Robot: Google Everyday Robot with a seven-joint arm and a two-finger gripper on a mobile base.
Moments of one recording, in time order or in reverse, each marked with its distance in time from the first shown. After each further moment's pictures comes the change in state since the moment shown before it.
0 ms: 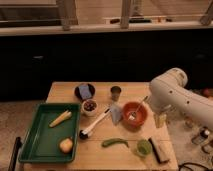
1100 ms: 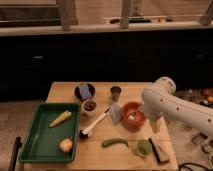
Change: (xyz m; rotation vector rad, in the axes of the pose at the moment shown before) arm -0.023 0.012 0.043 -0.035 -0.004 -0.185
